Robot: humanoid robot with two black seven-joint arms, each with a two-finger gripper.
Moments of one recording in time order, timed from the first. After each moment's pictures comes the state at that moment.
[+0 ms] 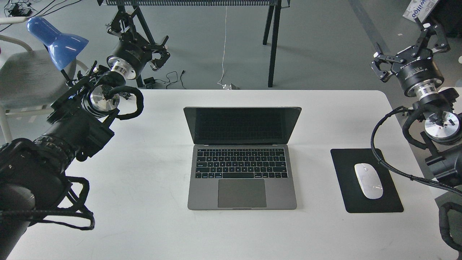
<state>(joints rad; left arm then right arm) -1.05 0.09 -0.74 -0.24 -0.18 -0.49 -0.18 0.74 -0.36 1.14 0.57 -0.05 0.49 0.16</state>
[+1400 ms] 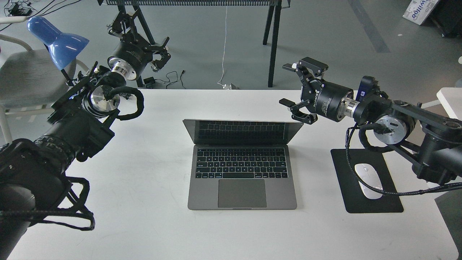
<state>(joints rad) -1.05 0.09 -0.74 -0.24 -0.17 -0.49 -0.18 0.95 -0.52 0.27 1.07 -0.07 0.35 0.07</state>
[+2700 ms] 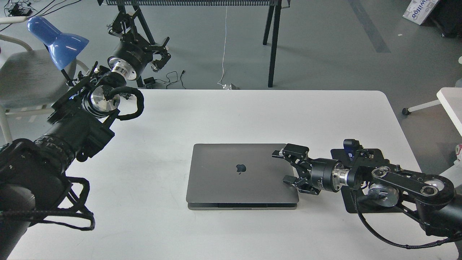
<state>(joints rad) -1.05 0.09 -0.74 -0.24 -0.17 -0.49 -0.18 0.69 -0.51 0.22 1.14 -0.51 0.34 0.07</state>
